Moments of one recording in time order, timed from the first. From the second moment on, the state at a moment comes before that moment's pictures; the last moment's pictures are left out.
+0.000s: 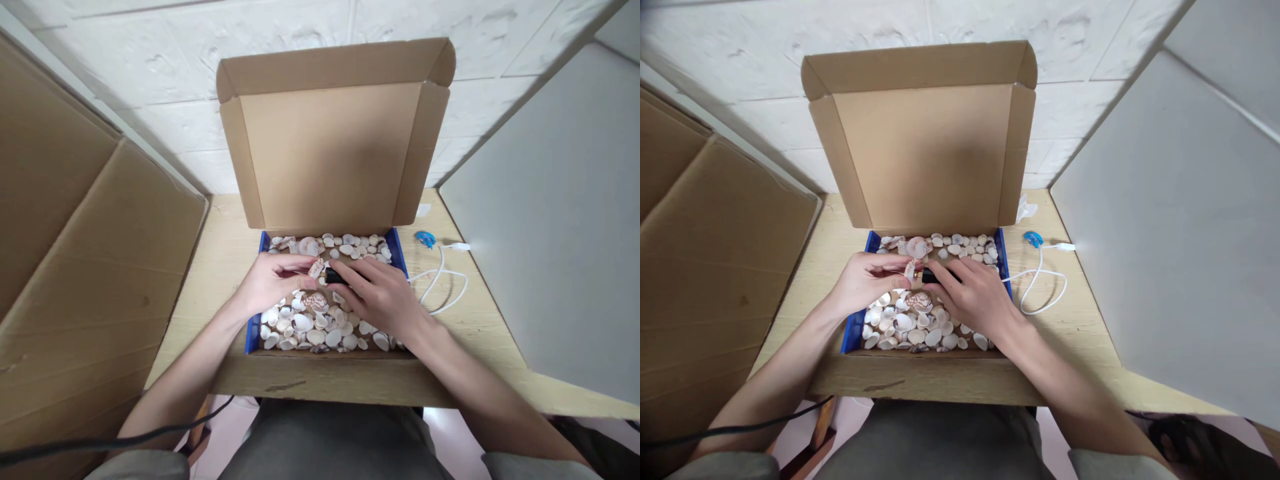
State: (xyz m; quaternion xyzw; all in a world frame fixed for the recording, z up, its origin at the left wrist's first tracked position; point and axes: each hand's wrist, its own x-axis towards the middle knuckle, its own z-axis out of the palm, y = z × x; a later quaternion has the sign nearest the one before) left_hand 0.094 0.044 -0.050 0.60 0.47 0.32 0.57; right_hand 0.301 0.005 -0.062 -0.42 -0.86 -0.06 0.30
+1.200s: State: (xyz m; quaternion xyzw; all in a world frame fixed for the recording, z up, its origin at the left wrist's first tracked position) left_hand 0.065 0.049 -0.041 0.92 0.31 0.07 0.23; right_hand 0.313 0.013 -0.066 -0.54 -0.77 -0.04 0.33
